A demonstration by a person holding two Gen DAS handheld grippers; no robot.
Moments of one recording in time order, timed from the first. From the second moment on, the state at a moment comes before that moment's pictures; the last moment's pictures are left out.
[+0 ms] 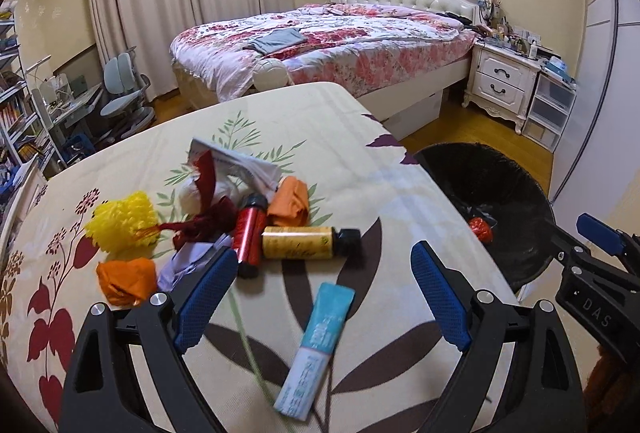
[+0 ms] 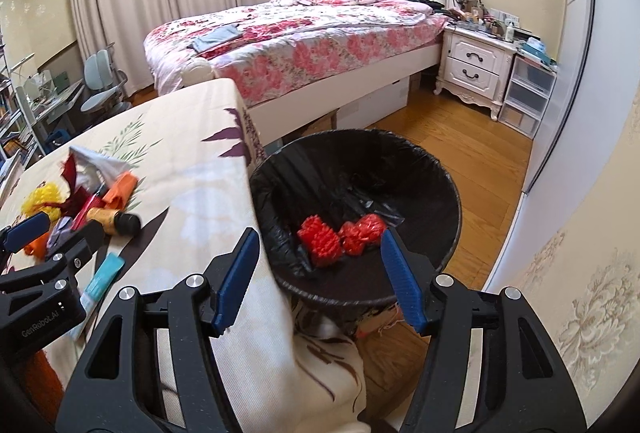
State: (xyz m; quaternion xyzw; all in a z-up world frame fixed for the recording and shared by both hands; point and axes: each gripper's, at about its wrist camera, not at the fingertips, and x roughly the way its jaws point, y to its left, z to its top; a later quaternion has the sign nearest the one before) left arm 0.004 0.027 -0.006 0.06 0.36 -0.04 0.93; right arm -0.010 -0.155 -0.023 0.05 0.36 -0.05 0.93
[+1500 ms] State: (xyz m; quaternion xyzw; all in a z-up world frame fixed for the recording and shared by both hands) left arm -0.038 0.117 -0.024 0.04 0.38 0.00 0.92; right arm 0.049 -0.065 -0.032 0.00 0.38 0.06 0.92
